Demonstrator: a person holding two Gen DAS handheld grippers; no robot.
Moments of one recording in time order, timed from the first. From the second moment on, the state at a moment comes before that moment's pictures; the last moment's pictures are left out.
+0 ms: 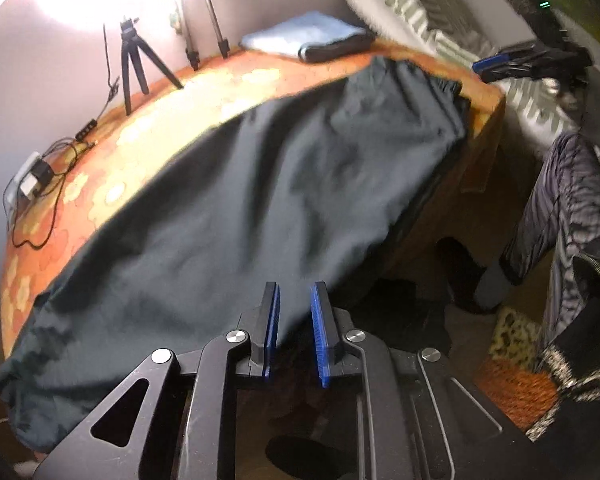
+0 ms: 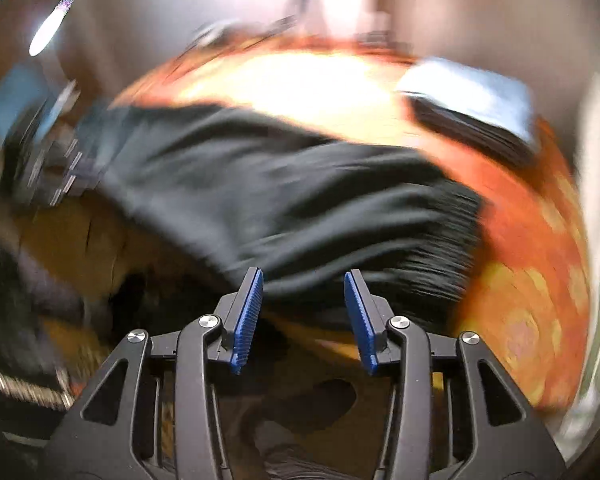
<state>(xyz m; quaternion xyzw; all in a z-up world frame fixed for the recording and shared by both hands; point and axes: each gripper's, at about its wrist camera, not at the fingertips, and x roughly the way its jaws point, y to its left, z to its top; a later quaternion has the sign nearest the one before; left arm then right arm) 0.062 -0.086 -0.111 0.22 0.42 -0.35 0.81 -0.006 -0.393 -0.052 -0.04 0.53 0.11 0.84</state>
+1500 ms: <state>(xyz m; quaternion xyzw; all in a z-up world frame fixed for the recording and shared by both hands) 0.079 -0.127 -0.144 0.25 0.45 -0.36 0.77 0.019 -0.489 -0.088 0.14 0.57 -0.01 0.81</state>
